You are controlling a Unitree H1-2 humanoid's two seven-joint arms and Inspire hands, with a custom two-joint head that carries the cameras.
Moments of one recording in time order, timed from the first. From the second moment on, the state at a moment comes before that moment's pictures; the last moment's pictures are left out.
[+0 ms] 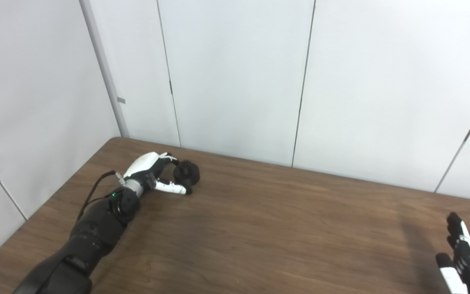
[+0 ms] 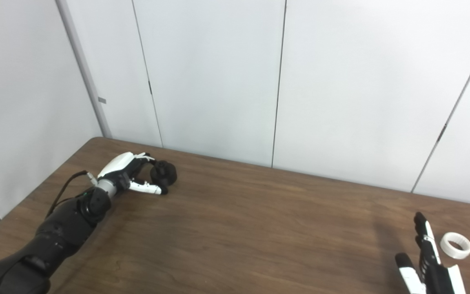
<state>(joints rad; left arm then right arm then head) -0.66 0.59 -0.23 0.93 0.44 -0.15 0.04 -0.07 -0.19 -0.05 0.07 -0.14 -0.30 0.00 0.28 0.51</state>
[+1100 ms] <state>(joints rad) -0.69 0.57 -0.28 1.01 0.47 -0.34 0.14 -0.05 -0.17 -0.05 0.04 -0.13 -0.28 0.00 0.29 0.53</state>
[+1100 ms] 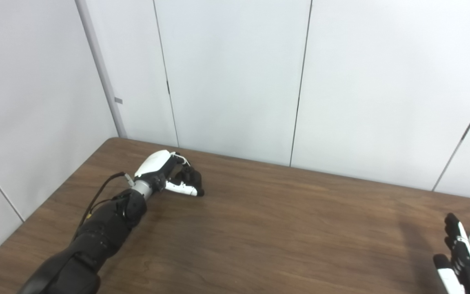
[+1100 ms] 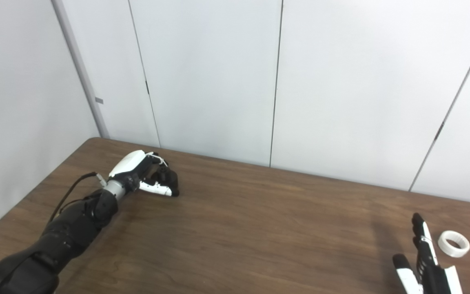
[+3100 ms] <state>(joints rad) -0.43 0.35 -0.50 0.22 0.47 -0.45 -0.20 -0.02 -0.09 0.00 -0.39 -0.20 -0.04 0.00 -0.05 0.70</state>
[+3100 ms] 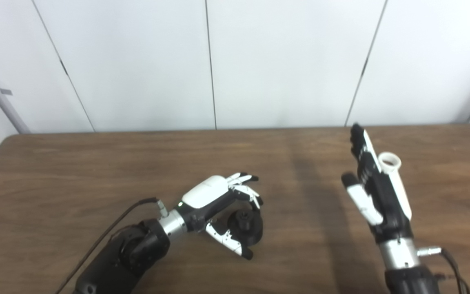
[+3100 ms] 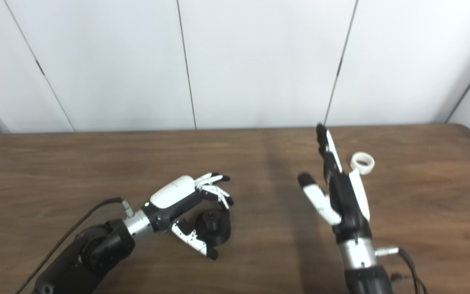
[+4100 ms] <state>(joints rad) -0.51 0.38 -0.66 0.44 0.46 -0.49 0.00 -0.06 -0.12 -0.01 -0.64 -0.28 0.18 0.05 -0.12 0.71</state>
